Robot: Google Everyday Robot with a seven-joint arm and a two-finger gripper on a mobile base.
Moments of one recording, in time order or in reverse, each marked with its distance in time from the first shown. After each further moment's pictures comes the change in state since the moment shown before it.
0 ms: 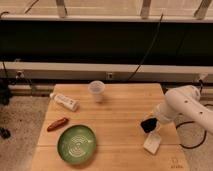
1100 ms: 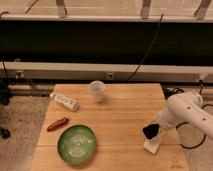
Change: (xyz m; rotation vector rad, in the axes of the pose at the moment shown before) arm -0.006 0.029 0.011 -0.029 -0.003 -0.009
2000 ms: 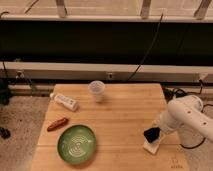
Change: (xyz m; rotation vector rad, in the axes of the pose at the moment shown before) arm 0.004 0.011 0.010 -0.008 0.000 0.015
